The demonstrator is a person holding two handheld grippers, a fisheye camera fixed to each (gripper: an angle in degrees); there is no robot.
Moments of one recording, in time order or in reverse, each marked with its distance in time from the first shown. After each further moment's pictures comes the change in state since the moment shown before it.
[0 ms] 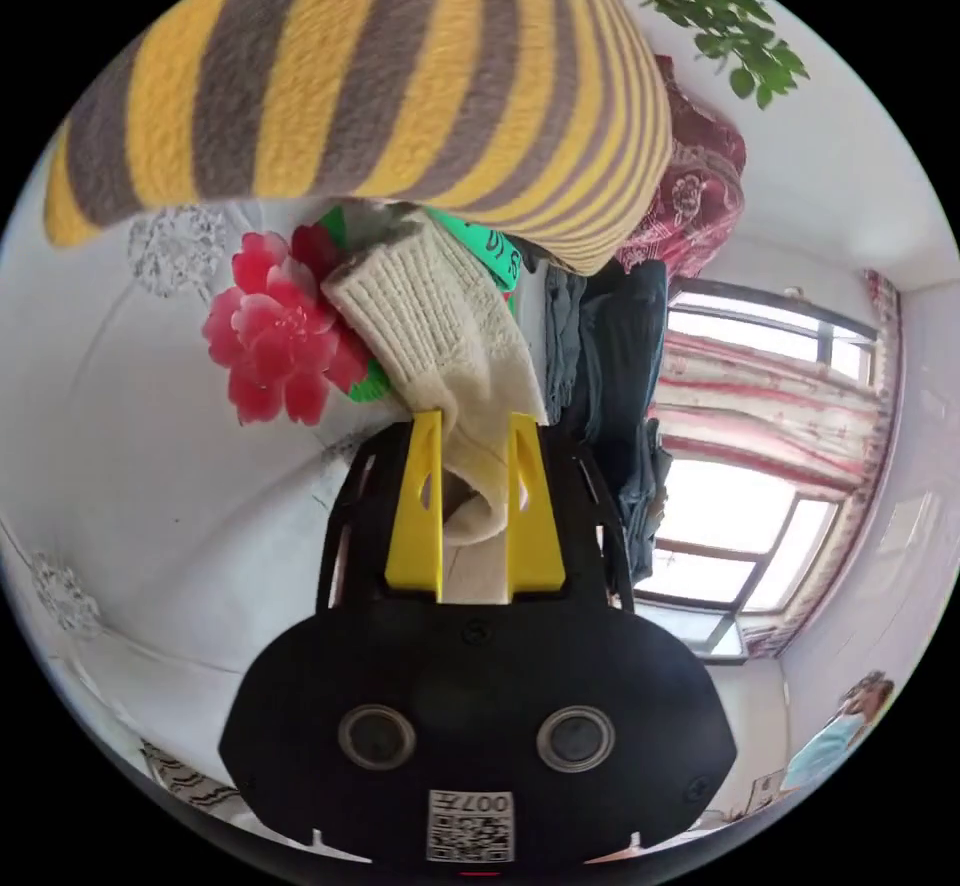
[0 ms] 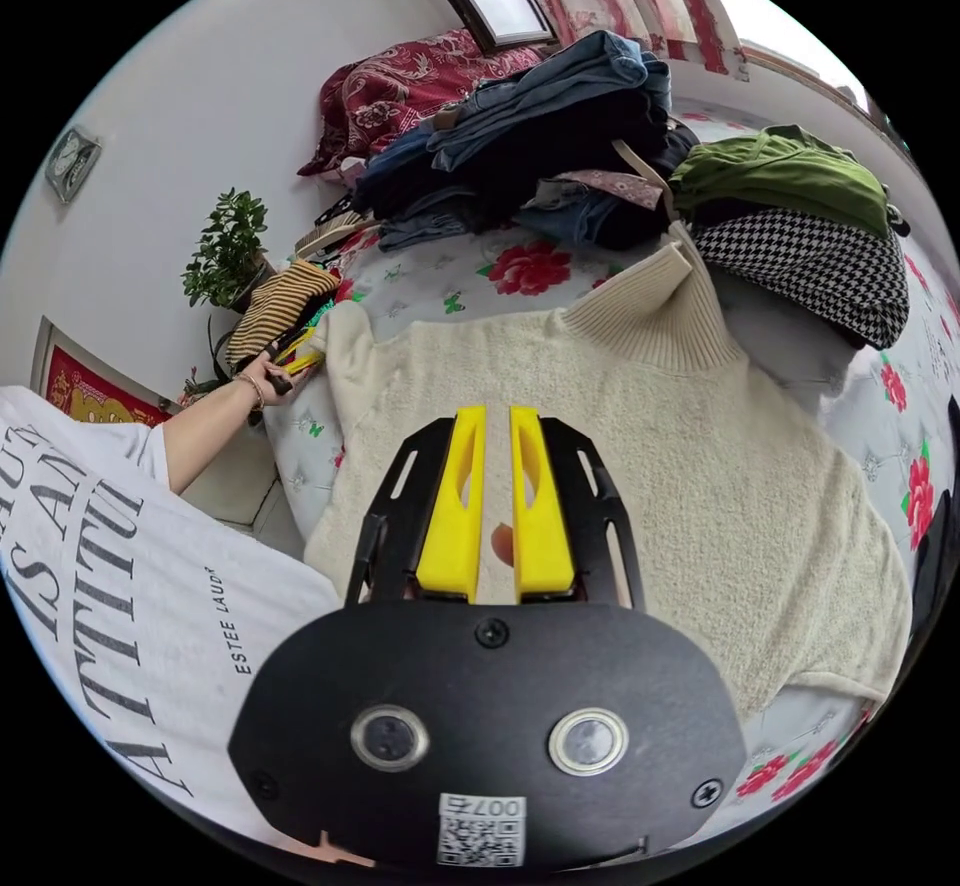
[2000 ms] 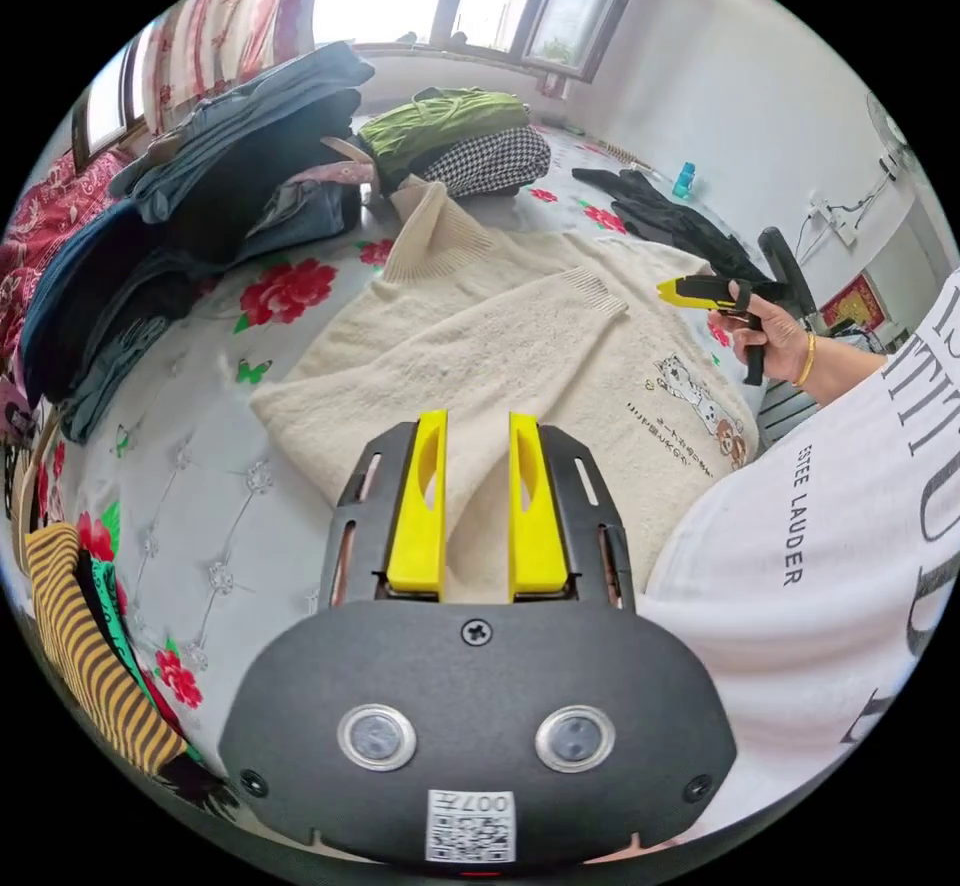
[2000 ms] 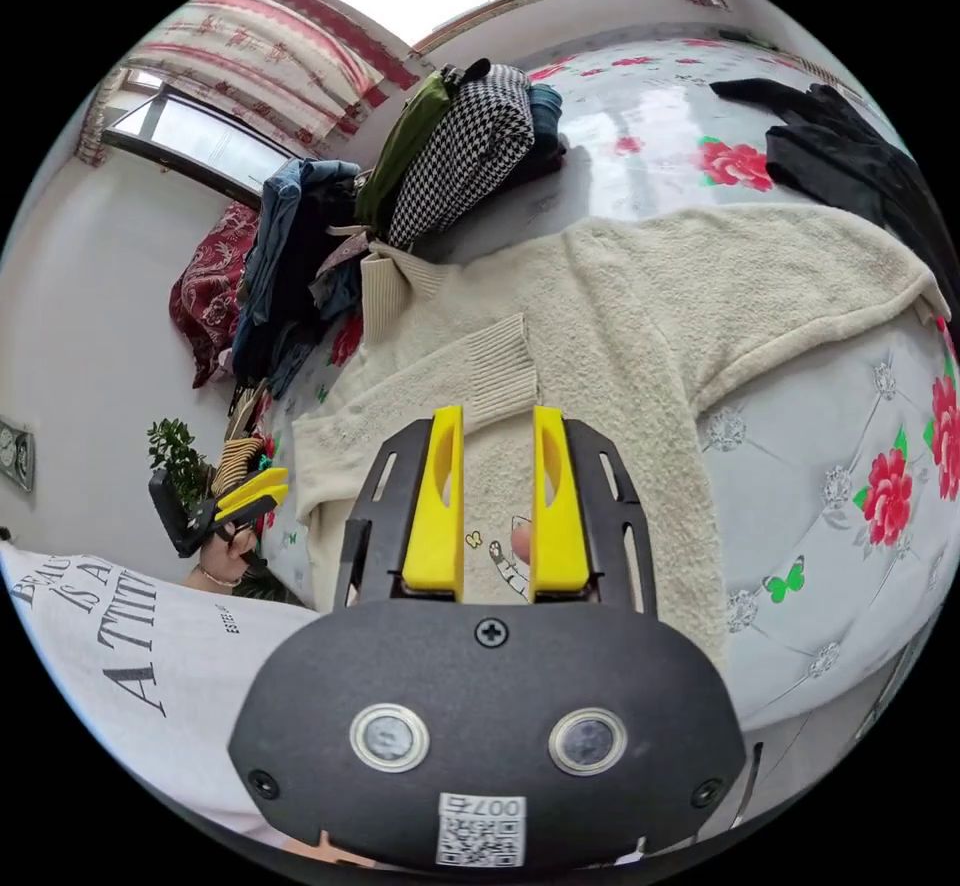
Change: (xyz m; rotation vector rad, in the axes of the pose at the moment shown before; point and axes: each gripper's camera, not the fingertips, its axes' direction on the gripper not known) left arm -0.028 0.544 0.295 -0.883 -0.397 1.663; right arm 0.109 0.075 -0.066 0.239 0.042 0.665
